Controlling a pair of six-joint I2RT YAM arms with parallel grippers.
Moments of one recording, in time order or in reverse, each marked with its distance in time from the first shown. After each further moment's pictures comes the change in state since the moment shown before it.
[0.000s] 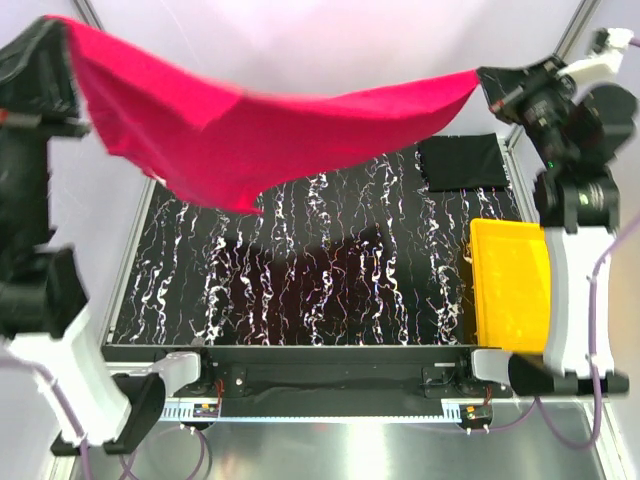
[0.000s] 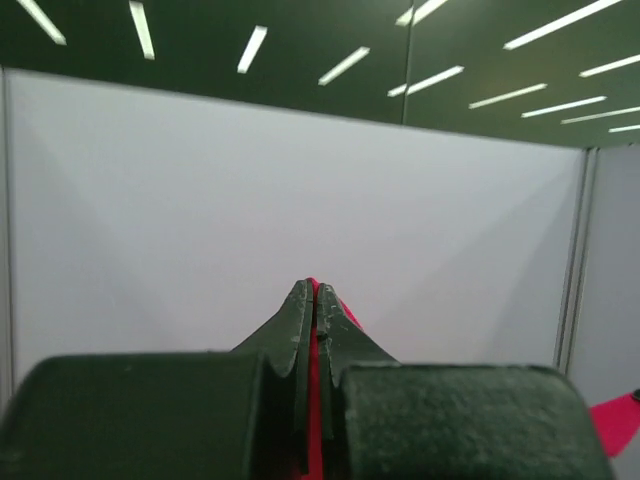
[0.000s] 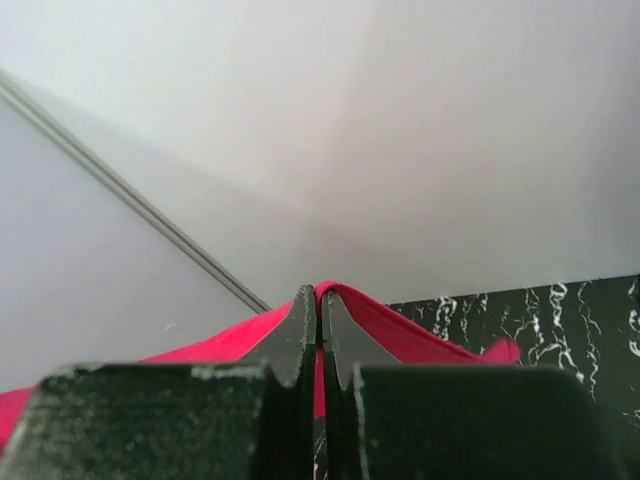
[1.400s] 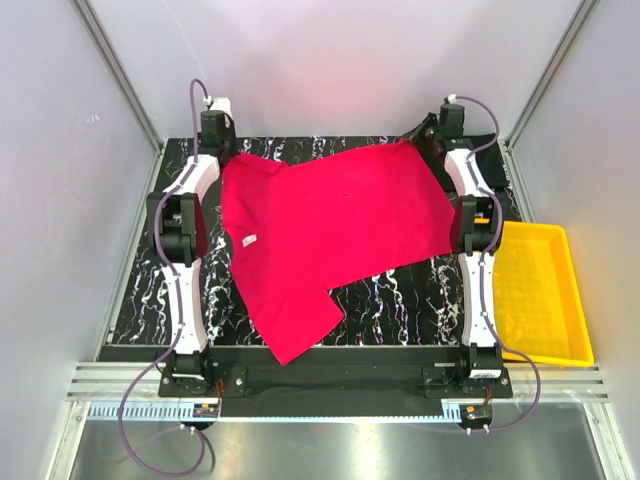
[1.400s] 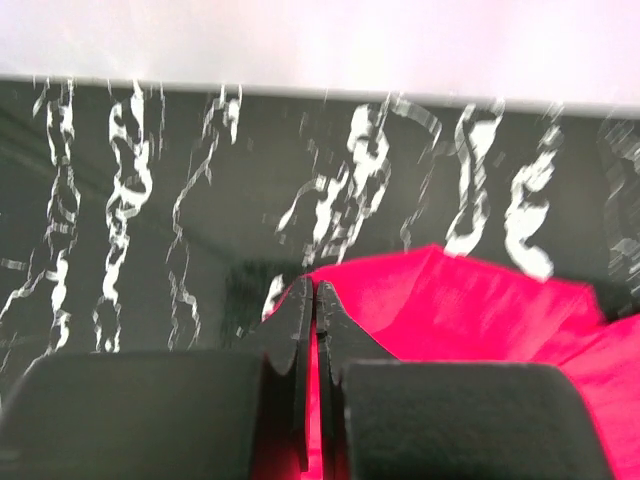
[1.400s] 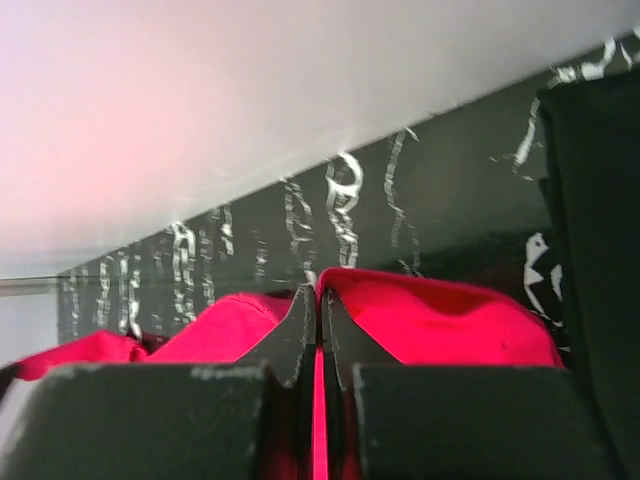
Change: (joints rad) left arm -0.073 1.169 -0.217 0.119 -0.320 0.267; right arm 0.003 1.390 0.635 0.123 -0.059 0.016
